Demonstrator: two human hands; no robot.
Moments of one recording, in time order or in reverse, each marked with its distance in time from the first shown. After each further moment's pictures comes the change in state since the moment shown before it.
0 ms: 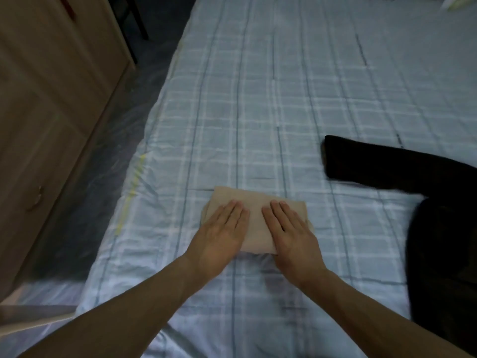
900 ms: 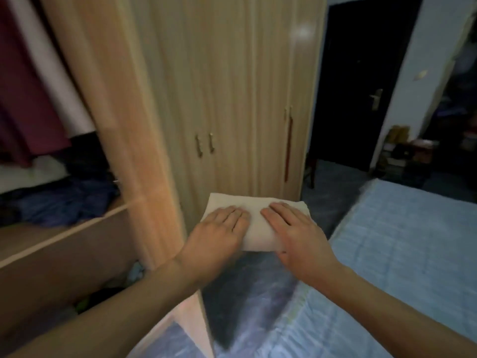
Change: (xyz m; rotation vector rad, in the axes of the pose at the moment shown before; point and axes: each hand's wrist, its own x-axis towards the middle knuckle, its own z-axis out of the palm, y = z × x) left_hand -0.249 -0.113 -0.537 0.477 0.147 -0.624; right_hand 0.071 -0.370 -0.440 0.178 0.437 -0.813
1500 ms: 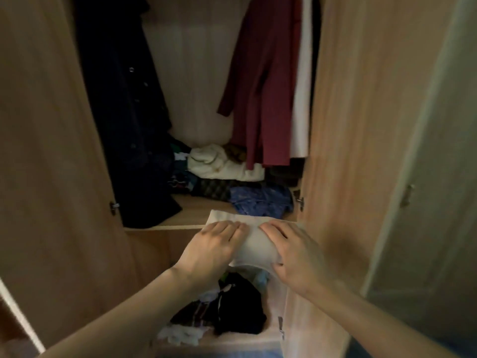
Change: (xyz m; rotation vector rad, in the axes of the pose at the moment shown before) left_hand -0.263 -0.156 -0.133 0.281 -0.218 -0.631; right_hand 0.156 -0.301 0.067 0.413 0.003 -0.664
